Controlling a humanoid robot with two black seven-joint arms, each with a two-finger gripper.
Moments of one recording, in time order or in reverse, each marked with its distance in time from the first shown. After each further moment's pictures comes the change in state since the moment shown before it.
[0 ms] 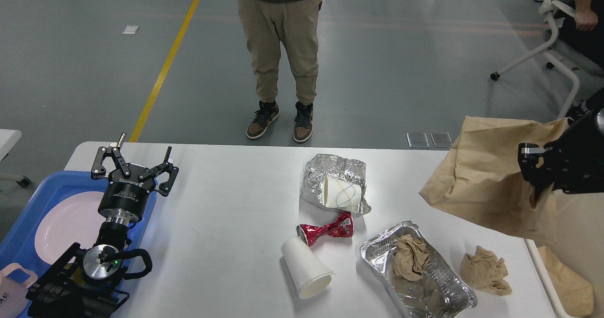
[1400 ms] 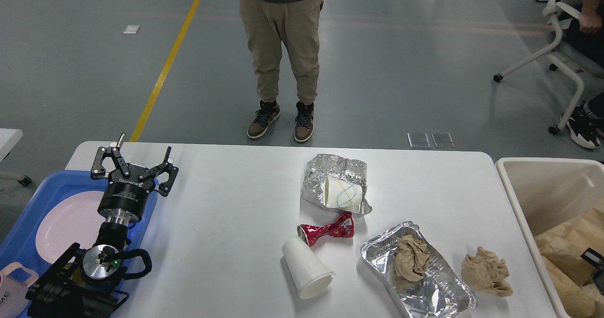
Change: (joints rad) left arm 0.000 0.001 0.000 0.001 0.000 0.000 -0.001; right arm -1.889 0.140 0.897 -1.614 -0.099 -0.565 -0.003
